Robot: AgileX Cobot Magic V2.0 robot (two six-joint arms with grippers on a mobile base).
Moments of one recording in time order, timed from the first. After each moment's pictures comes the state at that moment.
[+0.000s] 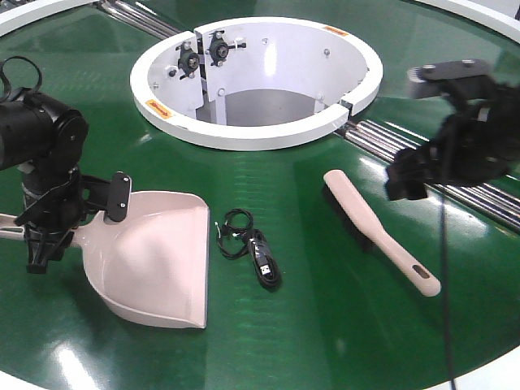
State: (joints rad) left arm -0.23 1.91 -1.41 0.31 1.22 1.15; right arm 0.20 1.52 -1.34 0.04 1.04 -0.11
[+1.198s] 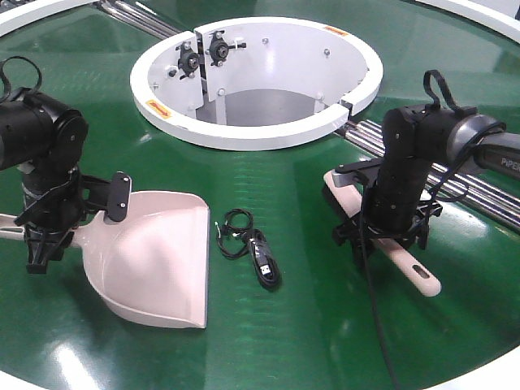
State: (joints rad) left arm -0.23 1.91 -1.41 0.31 1.22 1.14; right arm 0.23 2.04 -1.50 -0.02 1.16 -0.08
